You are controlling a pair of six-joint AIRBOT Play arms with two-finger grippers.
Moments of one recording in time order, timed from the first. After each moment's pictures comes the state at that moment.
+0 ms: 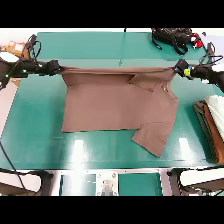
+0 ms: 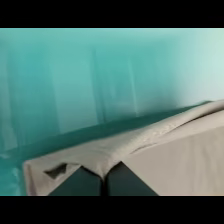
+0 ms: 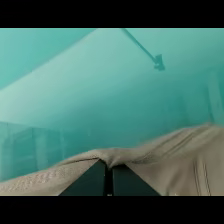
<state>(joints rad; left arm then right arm) 0.14 -1.63 1.45 0.72 -0.90 -1.07 -0.29 -1.64 1.40 -0.75 0.68 1.27</state>
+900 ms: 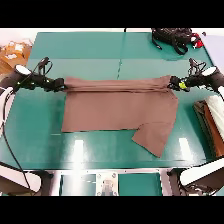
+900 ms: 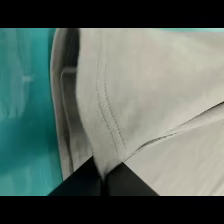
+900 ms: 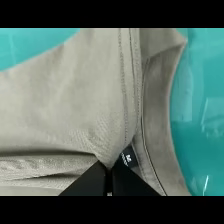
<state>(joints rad) 0.14 -1.72 1.35 0.87 -1.00 -1.12 -0.32 -1.77 1.44 -1.07 0.96 1.33</state>
